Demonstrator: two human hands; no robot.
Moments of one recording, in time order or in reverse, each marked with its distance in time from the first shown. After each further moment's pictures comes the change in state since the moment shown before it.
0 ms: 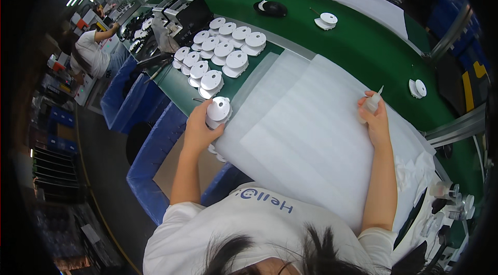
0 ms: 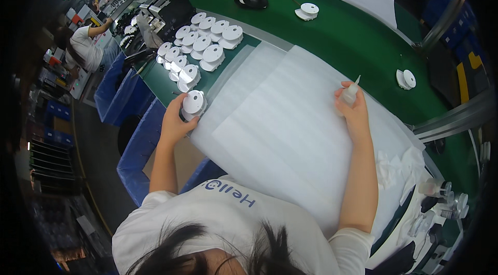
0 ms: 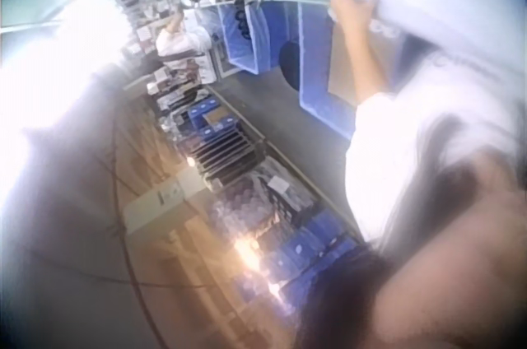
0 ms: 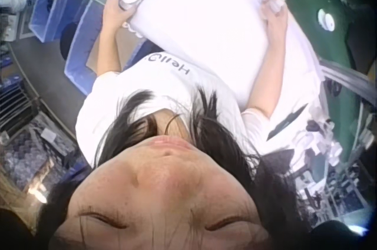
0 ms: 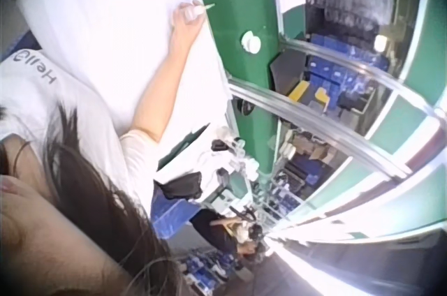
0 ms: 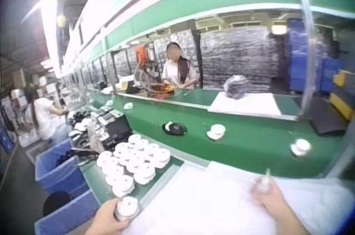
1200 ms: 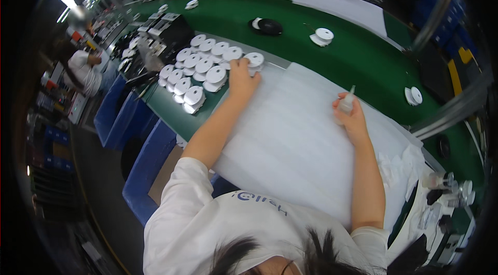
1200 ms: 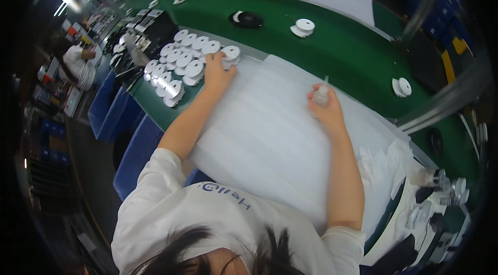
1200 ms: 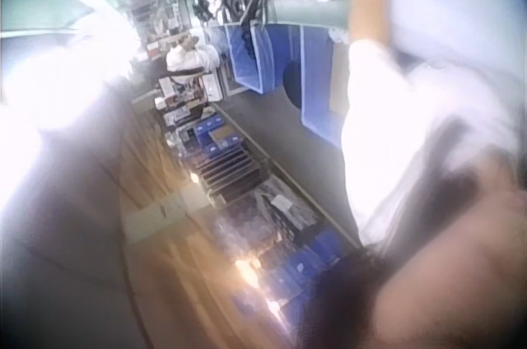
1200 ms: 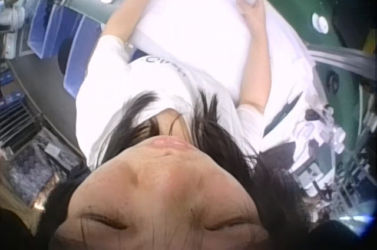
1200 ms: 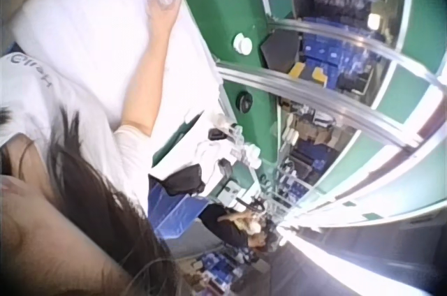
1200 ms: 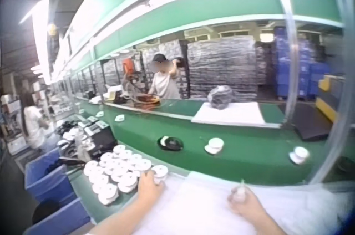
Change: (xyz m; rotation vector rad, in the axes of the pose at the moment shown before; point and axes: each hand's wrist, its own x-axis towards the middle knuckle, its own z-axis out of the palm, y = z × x) left_hand 0.144 0.072 0.142 -0.013 0.224 0.170; right_hand 0.005 0.007 -0.010 0.050 -0.019 -0.033
